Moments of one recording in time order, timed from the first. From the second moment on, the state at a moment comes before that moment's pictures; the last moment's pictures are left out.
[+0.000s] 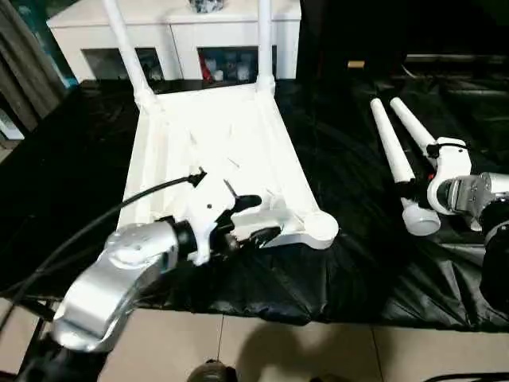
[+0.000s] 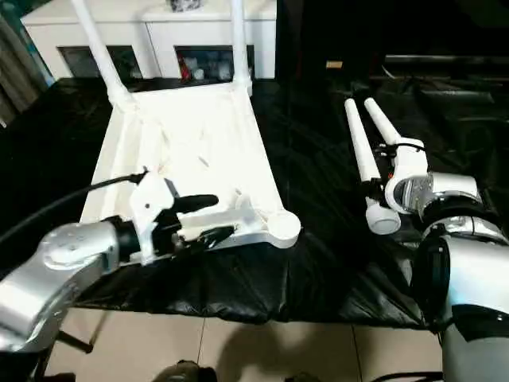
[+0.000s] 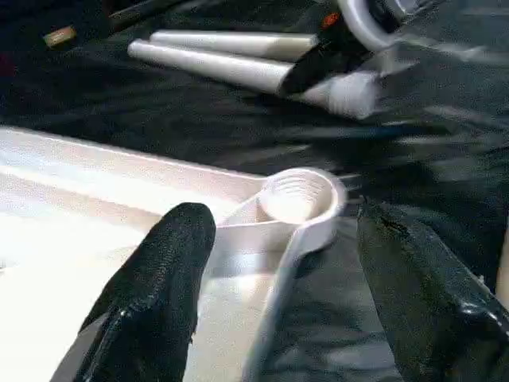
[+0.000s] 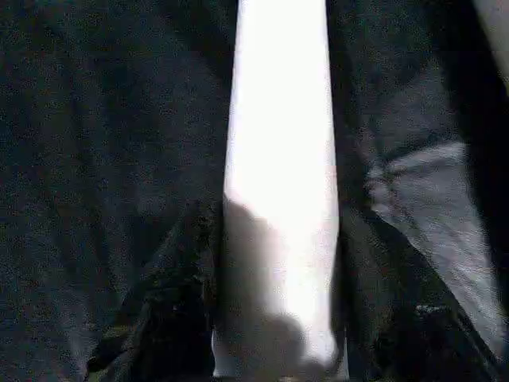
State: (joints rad) left arm -0.30 0.39 -0.23 -0.29 -0.25 0.59 -0.66; right arm -1.05 -0.55 -0.24 1.35 0.04 0.58 0.41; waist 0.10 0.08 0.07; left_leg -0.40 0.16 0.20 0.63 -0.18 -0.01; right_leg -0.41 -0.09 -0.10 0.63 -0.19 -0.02
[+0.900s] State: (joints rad) left arm -0.69 -0.02 0.09 0.13 -0.55 0.79 -0.39; right arm -0.53 -0.26 -0.24 0.25 0.58 0.76 0.97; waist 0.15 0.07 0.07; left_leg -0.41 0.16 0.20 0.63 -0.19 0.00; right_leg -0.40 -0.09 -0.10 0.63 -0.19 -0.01
